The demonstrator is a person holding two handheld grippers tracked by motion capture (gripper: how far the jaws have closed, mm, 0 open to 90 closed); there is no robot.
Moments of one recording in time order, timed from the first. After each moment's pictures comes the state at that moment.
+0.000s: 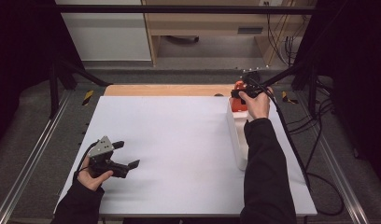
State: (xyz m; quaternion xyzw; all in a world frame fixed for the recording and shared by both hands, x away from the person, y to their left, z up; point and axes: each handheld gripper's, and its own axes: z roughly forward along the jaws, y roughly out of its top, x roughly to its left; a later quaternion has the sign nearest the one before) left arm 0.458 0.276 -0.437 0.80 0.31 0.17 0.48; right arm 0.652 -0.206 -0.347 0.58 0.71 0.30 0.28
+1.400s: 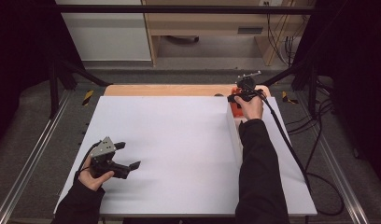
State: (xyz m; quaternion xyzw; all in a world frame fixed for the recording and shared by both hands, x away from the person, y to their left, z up) left arm 0.459 0.273 -0.440 0.81 0.30 0.17 0.47; right arm 0.671 -0.199 -0.382 0.59 0.71 0.27 0.27
